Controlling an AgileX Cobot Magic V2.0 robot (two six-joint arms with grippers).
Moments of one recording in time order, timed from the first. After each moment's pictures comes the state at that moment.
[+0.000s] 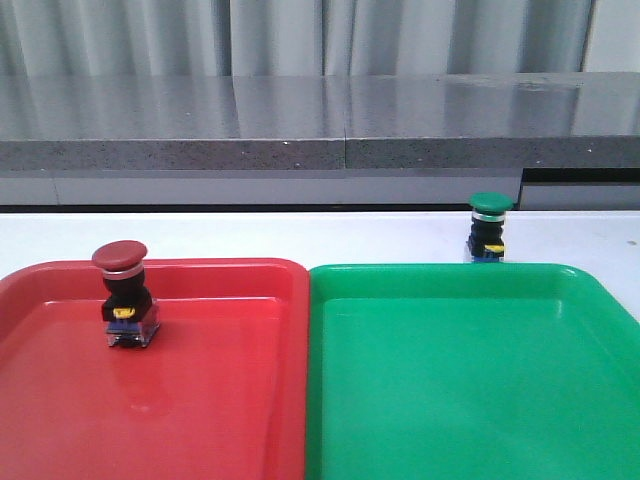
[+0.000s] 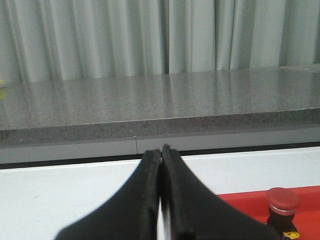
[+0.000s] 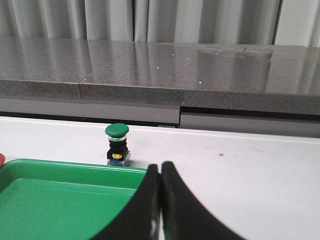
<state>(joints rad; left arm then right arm) -0.06 -0.01 0.00 0.08 0.00 -0.03 0.06 -0.01 0.03 0.07 0.06 -0.07</state>
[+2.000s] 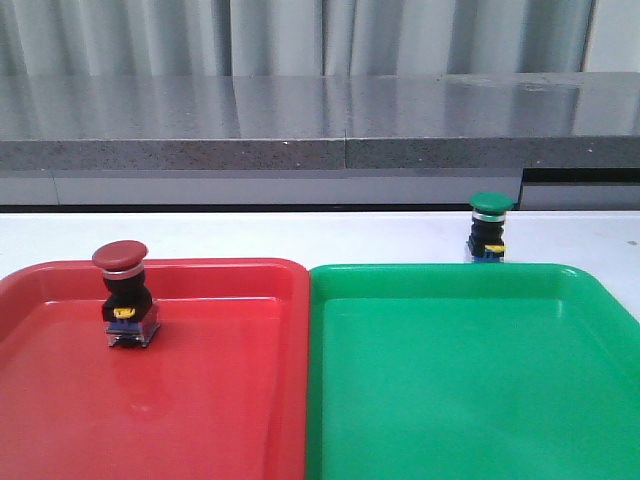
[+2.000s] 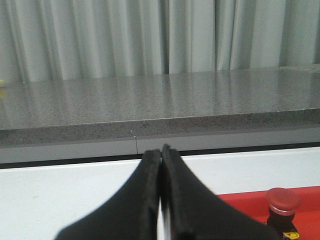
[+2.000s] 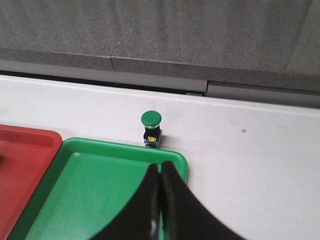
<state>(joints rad) -0.06 -0.01 0.00 0.08 0.00 -0.03 0.06 0.49 -0.75 0.13 0.72 -0.06</state>
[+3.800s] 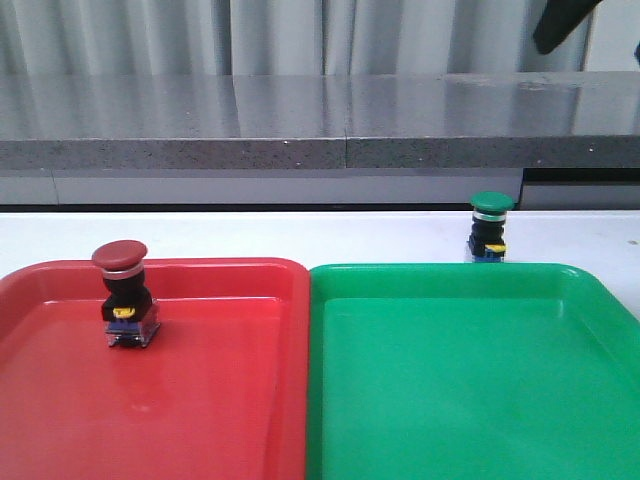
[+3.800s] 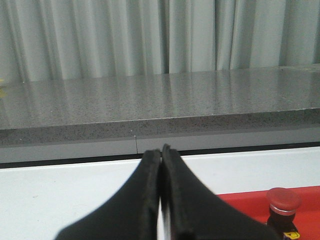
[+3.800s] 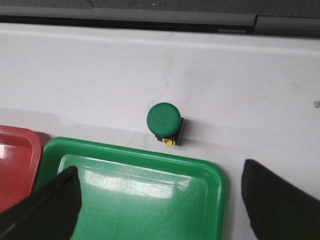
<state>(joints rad) -0.06 -0.01 0.00 0.08 0.00 -0.03 0.08 1.44 -1.22 0.24 0.72 -0.06</state>
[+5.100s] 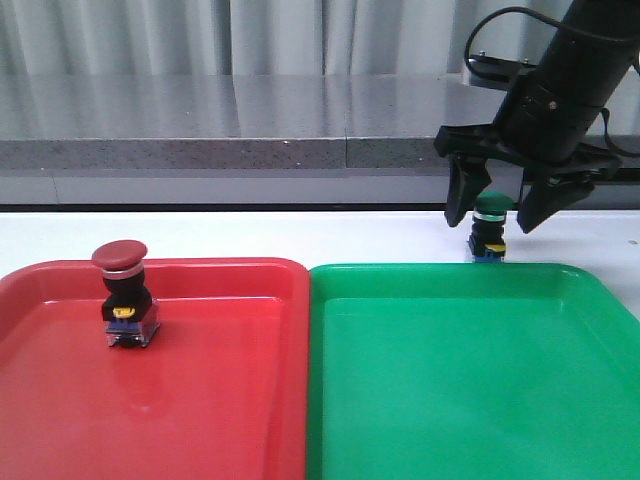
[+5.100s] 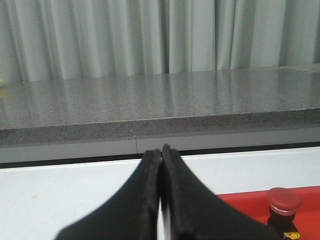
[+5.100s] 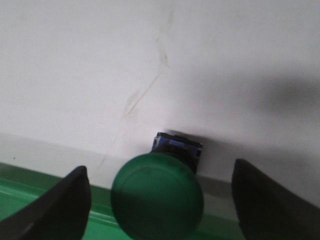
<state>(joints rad) -0.06 -0.01 0.00 0.08 0.00 -0.03 0.13 1.95 -1.41 0.24 0.68 -0.06</state>
